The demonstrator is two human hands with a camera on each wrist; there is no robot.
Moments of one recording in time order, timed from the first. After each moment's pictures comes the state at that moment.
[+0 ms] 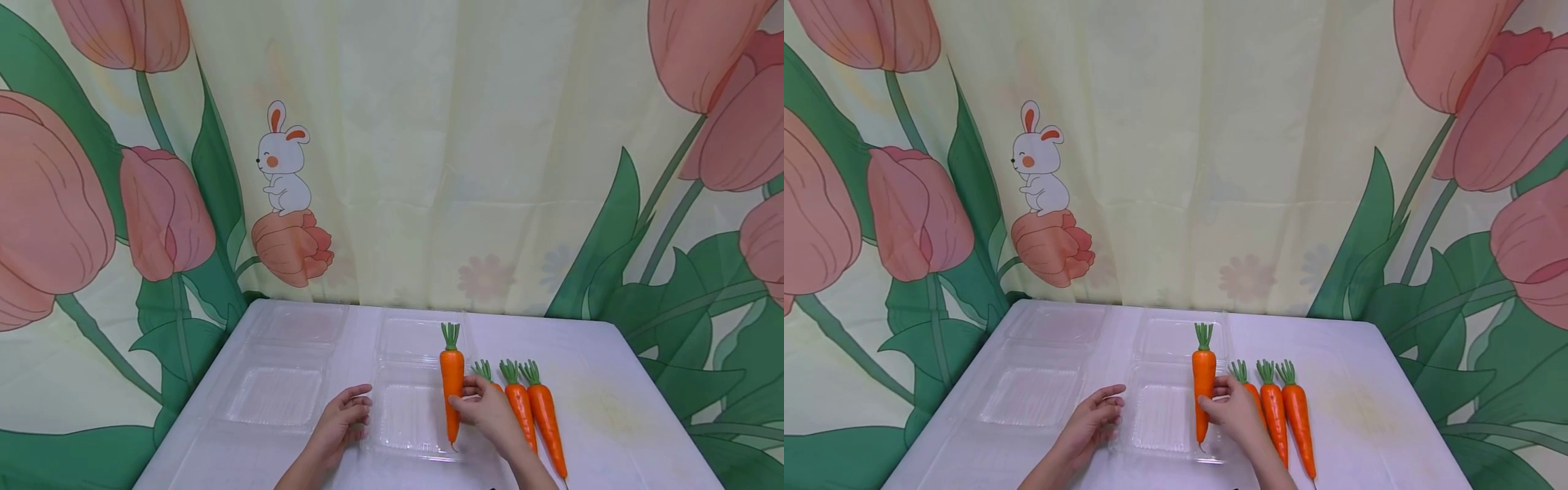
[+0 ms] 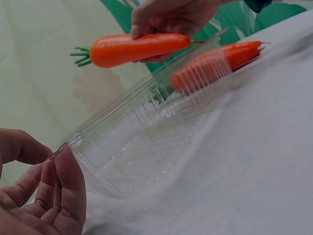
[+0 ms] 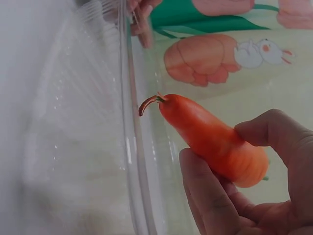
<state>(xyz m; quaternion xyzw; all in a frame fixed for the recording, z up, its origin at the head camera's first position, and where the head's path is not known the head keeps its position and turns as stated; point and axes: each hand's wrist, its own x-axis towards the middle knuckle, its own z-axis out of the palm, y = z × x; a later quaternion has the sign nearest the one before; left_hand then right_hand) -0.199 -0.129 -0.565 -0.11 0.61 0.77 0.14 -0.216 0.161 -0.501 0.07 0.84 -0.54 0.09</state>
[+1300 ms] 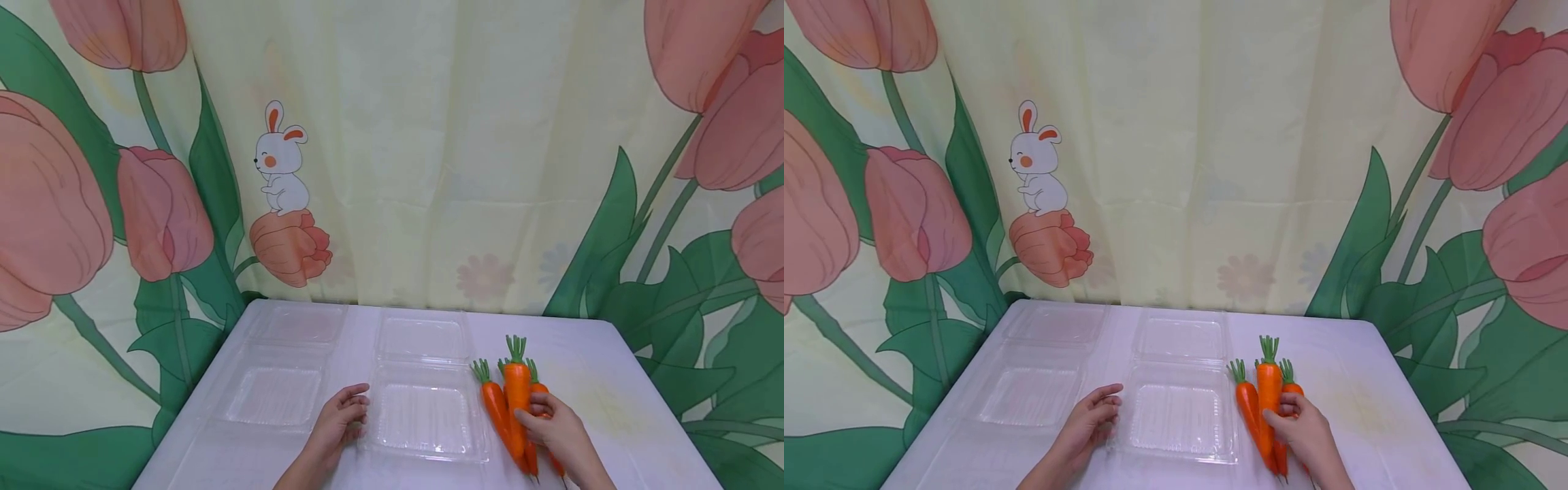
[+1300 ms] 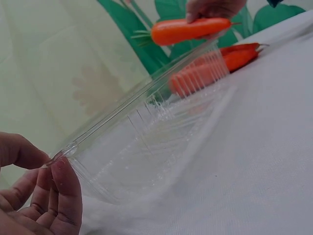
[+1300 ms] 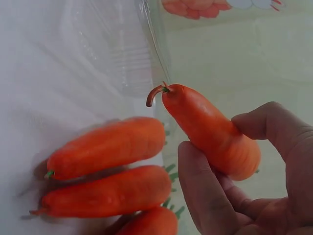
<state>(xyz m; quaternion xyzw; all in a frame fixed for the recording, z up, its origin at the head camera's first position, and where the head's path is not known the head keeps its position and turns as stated) -0.196 -0.128 -0.562 -0.12 0.62 0.77 0.12 -0.200 0.265 -0.500 0.16 0.83 -0.51 0.14</state>
